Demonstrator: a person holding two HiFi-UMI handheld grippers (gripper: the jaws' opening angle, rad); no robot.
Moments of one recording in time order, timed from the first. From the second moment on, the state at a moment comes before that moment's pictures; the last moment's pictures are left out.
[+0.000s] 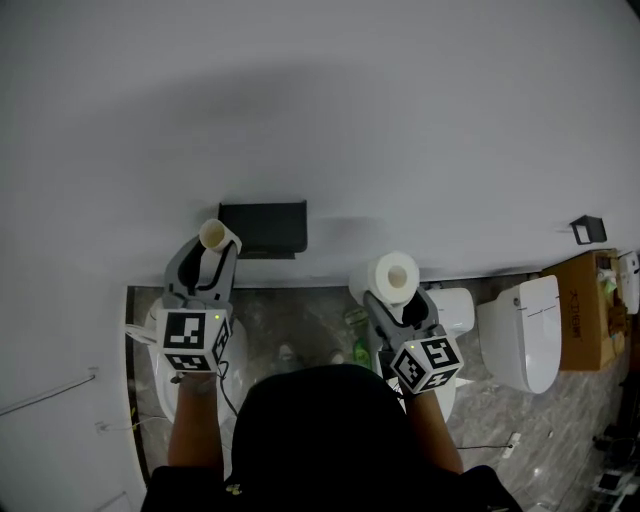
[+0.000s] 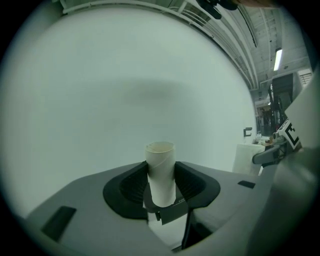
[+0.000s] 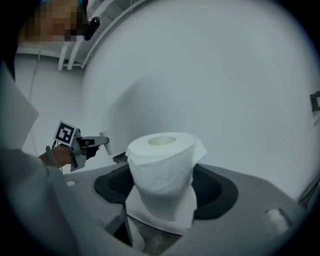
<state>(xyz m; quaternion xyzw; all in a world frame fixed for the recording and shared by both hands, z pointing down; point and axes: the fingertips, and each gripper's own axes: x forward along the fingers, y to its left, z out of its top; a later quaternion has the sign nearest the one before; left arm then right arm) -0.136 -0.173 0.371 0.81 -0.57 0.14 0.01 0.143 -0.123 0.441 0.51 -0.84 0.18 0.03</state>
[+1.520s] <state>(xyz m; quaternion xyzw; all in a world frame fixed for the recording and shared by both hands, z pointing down) -0.231 -0.061 0.482 0.75 -0.63 0.16 0.12 -0.057 -0.115 0.476 0.32 -0.93 0.17 0.11</state>
